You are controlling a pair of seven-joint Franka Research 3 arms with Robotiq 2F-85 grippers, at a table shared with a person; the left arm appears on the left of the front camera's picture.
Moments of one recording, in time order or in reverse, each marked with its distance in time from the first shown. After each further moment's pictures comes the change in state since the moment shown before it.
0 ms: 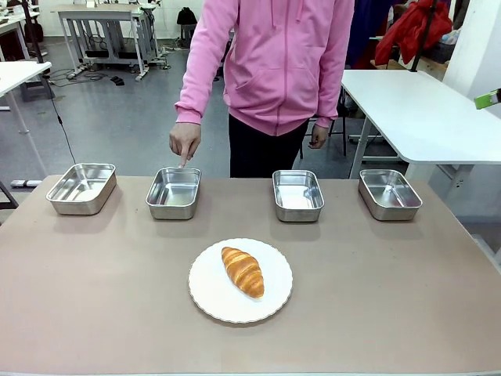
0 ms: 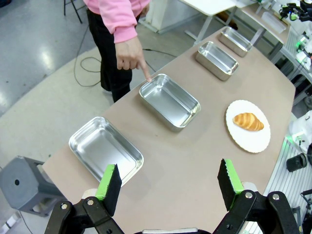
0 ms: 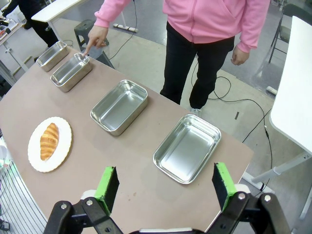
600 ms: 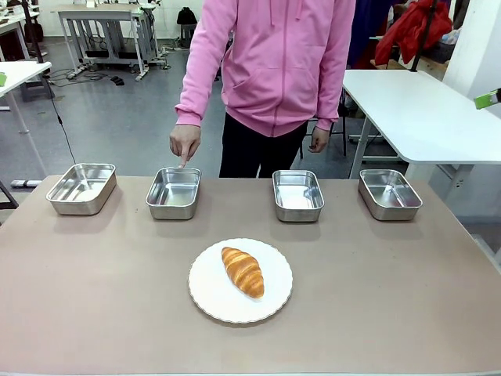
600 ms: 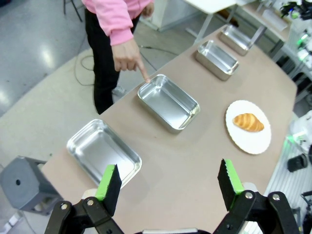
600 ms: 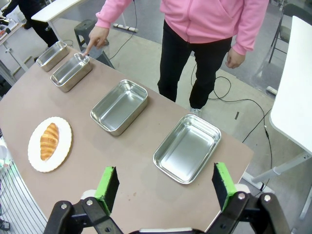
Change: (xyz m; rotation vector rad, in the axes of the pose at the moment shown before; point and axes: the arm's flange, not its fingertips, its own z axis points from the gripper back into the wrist) left arm 0.019 -0.014 -0.014 0.012 0.026 -0.008; right arm 0.000 0.000 0.000 0.000 0.001 0.001
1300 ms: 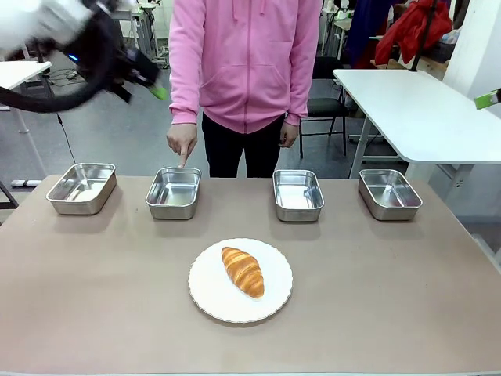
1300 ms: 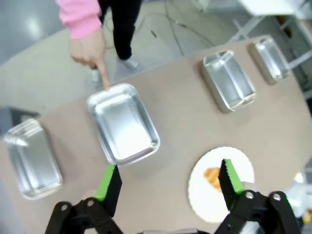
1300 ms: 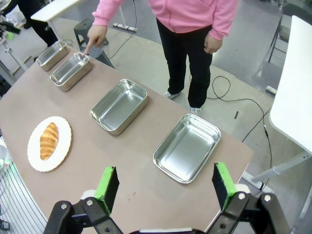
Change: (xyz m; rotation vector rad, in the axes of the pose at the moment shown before) left arm 0.105 -0.185 -0.215 0.271 0.155 0.311; right arm 0.000 0.000 0.000 -0.003 0.003 0.000
